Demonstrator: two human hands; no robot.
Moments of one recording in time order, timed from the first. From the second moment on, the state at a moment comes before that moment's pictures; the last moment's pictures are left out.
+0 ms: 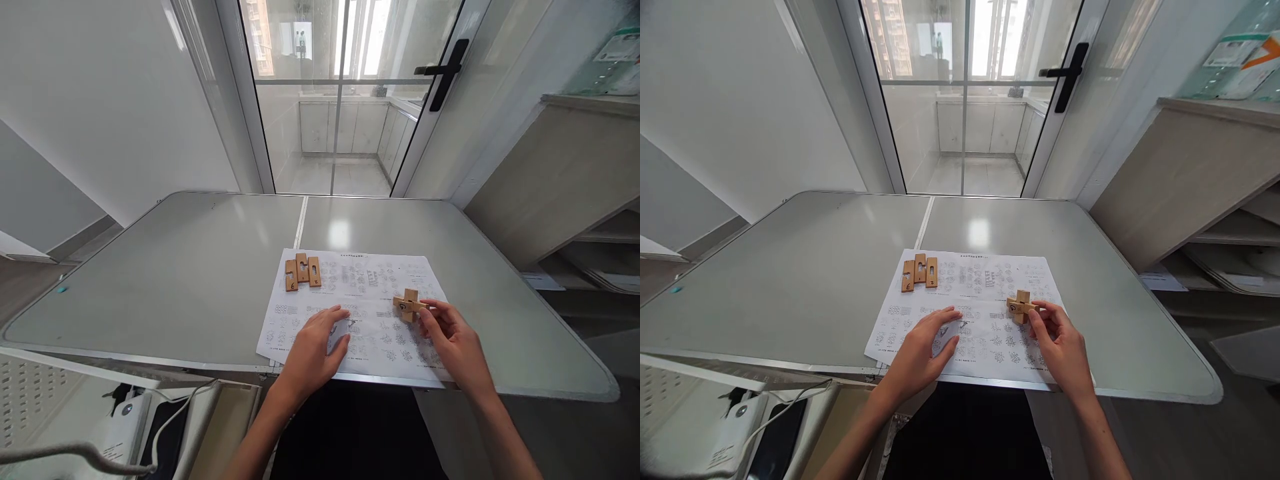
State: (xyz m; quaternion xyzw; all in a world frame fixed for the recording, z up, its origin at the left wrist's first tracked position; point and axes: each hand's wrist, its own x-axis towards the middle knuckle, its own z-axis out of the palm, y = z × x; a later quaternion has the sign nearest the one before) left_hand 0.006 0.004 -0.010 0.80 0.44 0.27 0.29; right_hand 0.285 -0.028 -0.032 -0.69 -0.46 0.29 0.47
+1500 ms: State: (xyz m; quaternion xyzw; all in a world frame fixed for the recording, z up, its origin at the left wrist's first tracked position) left_hand 0.005 0.001 -0.003 0.78 0.43 0.29 0.35; right_hand 0.210 -0.034 -0.017 -0.52 -0.59 0.46 0.42
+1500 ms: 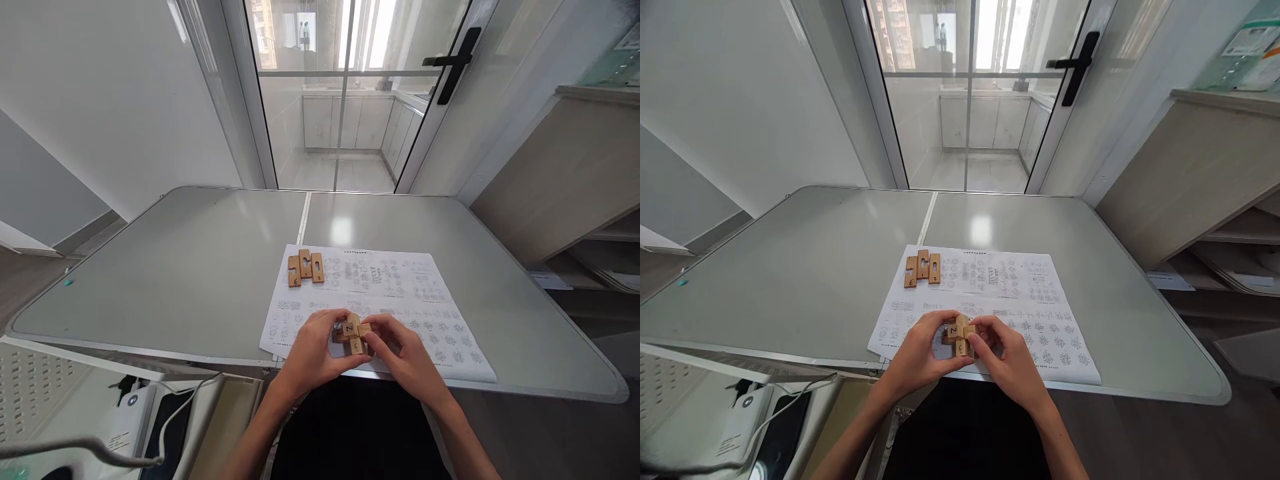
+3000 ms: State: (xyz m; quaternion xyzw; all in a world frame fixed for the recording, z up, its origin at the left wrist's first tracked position) left_hand 0.000 -0.004 0.001 0.76 0.41 0.31 0.40; right_hand 0.209 -0.038 -0.009 -0.52 -0.59 0.46 0.41
